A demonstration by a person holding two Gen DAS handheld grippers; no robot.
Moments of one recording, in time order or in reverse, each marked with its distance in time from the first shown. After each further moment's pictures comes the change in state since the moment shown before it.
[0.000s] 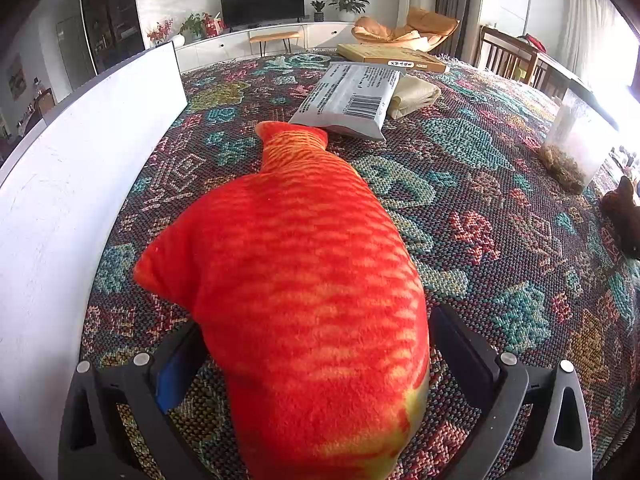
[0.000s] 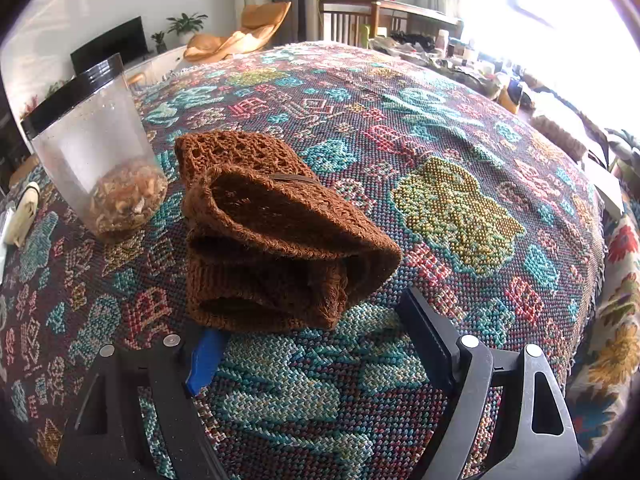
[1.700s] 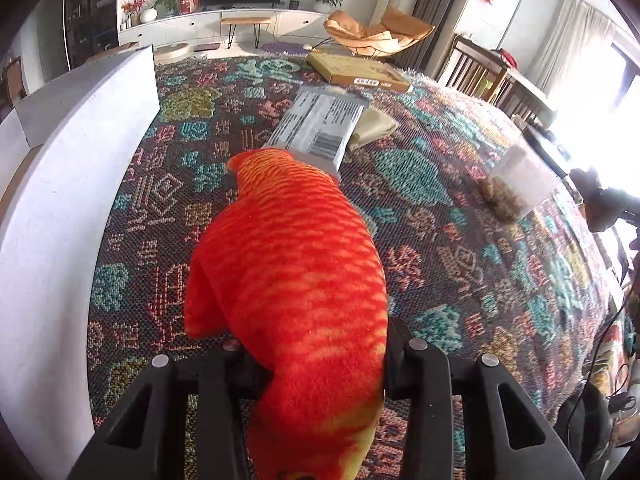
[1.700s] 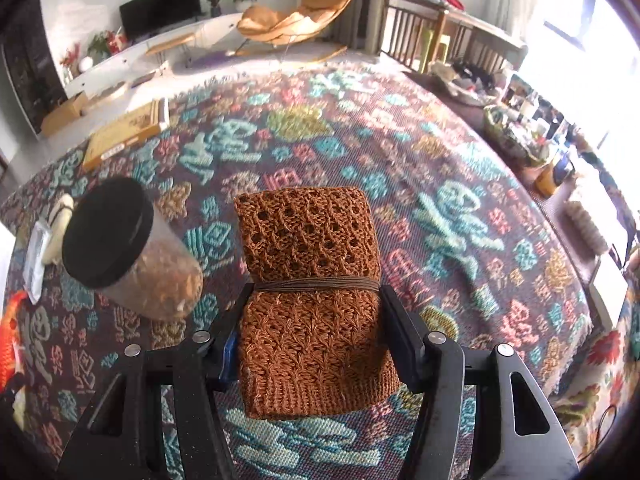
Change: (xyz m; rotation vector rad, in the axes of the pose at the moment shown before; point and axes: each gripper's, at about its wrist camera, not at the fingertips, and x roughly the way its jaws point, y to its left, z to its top) left arm -0.054 0.021 0.035 -0.065 0.036 -0.242; right arm -0.049 0.018 0.160 -0.197 0.014 0.075
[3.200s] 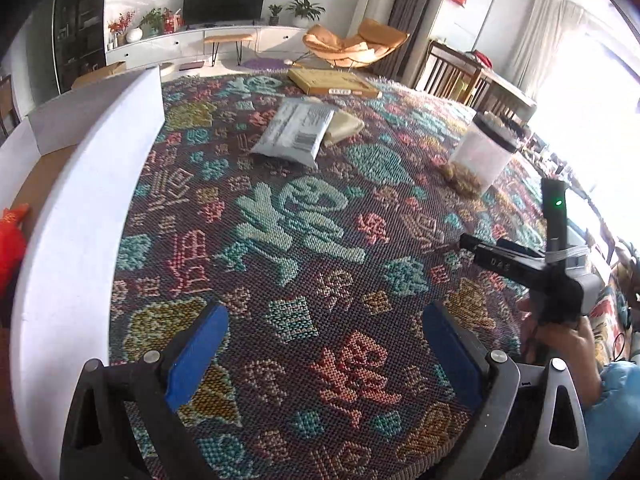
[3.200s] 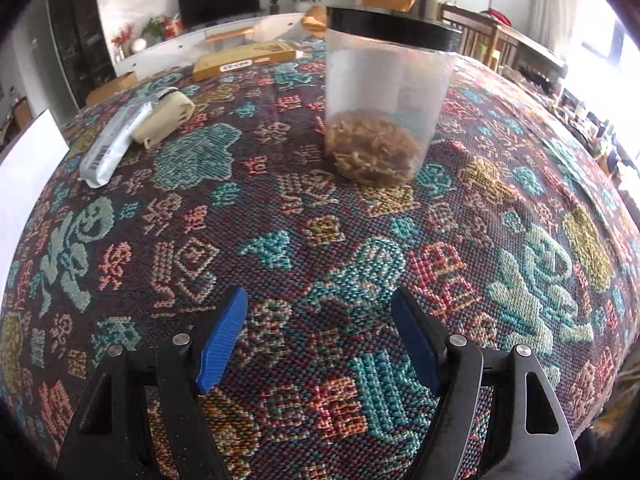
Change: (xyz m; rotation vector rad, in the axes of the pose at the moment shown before) left arm -0.027 -0.017 -0.050 0.081 -0.006 -0.003; right arm 0.034 0.150 -0.159 -0.055 0.026 0.156
